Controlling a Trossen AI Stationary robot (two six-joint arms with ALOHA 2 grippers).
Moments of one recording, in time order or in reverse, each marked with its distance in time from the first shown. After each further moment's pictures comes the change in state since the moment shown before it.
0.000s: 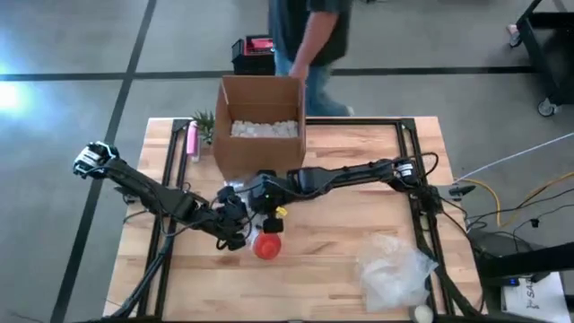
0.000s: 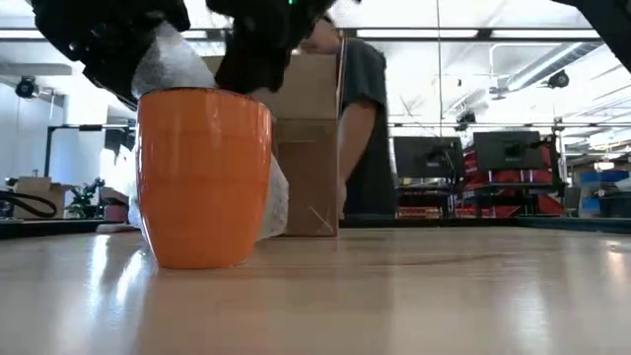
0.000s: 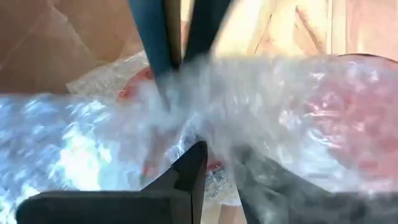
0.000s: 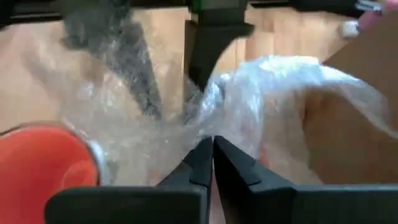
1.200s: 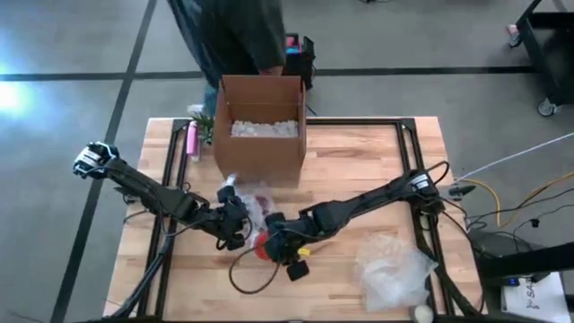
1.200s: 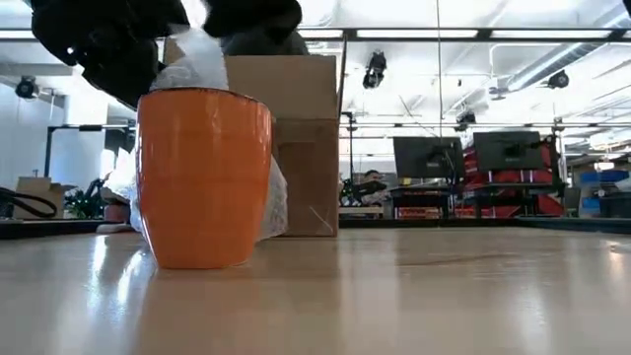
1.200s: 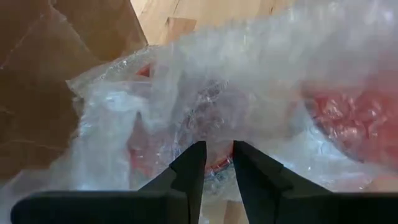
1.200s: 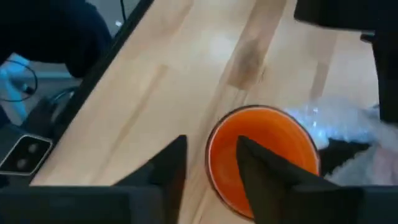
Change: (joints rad) left arm 0.000 -0.002 -0.001 -0.011 0.001 0.029; right arm 0.232 -0.074 -0.164 0.092 -0.102 0.029
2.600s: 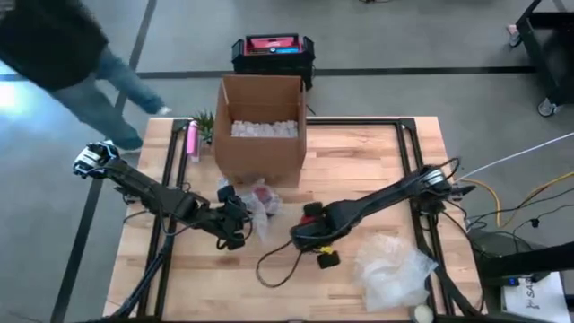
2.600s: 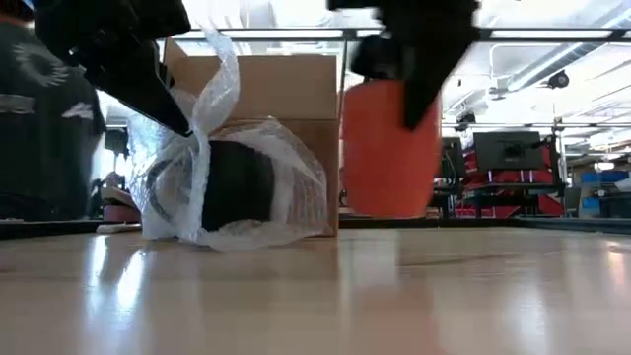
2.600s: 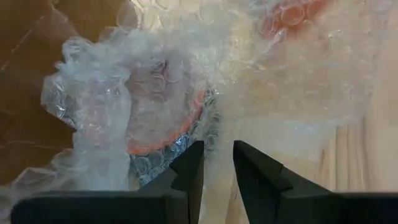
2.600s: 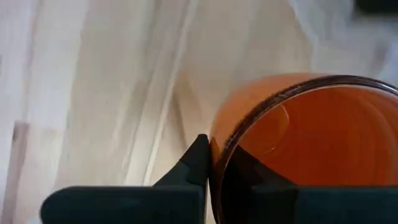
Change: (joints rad) left arm 0.000 0.001 0.000 0.005 0.000 0.004; right arm 0.006 -0.196 -0.265 -0.437 0.139 0.215
